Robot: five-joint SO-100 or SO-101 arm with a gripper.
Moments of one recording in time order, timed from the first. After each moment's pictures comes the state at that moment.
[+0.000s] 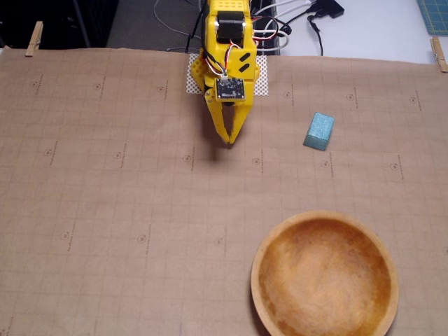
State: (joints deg) arm -2.6 196.6 180.3 78.0 89.0
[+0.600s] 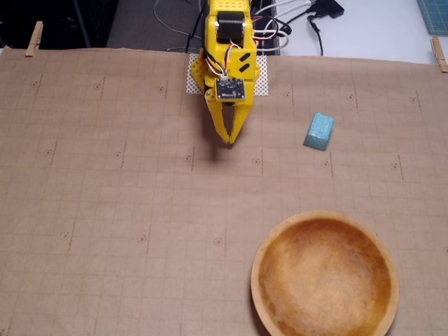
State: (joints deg) arm -2.6 196.6 180.3 78.0 89.1
